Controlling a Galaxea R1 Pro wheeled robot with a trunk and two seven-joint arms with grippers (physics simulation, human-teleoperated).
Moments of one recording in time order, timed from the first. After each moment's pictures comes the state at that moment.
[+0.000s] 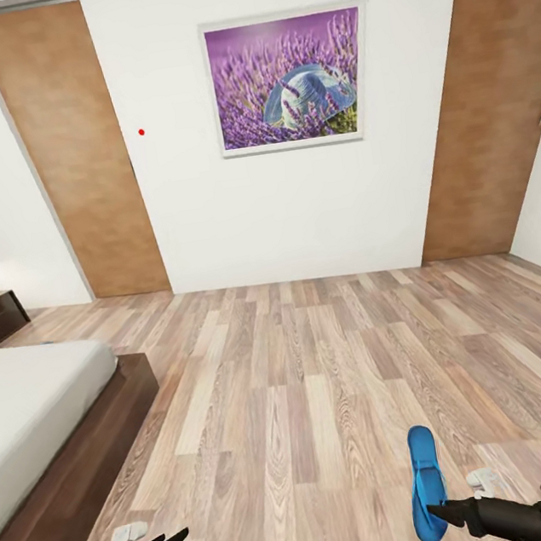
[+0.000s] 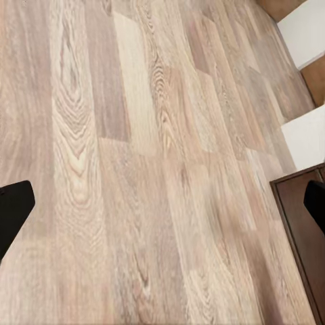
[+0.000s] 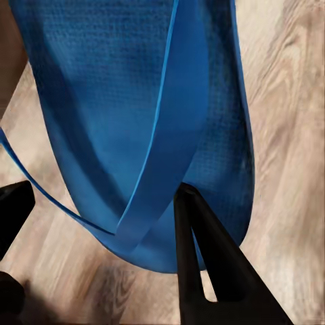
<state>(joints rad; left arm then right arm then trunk) -0.17 0.22 0.35 -0.80 0.17 0.31 -0.99 -0.52 -0.32 -0.44 -0.16 0.29 0.00 1.02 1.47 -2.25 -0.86</state>
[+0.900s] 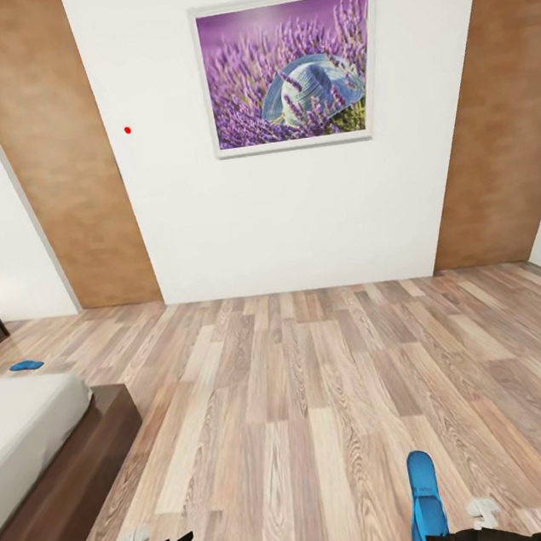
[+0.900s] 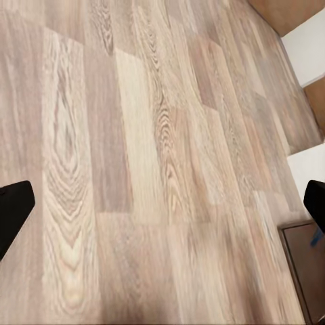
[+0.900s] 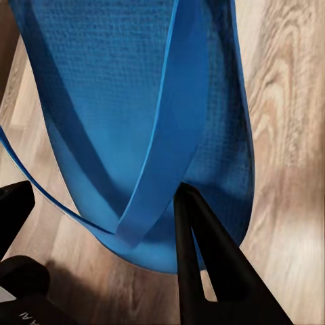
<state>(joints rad) -0.17 0.20 0.35 -0.78 0.17 0.31 -0.99 -0.52 -0.31 -0.44 -0.01 0.28 -0.01 0.94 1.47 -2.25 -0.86</state>
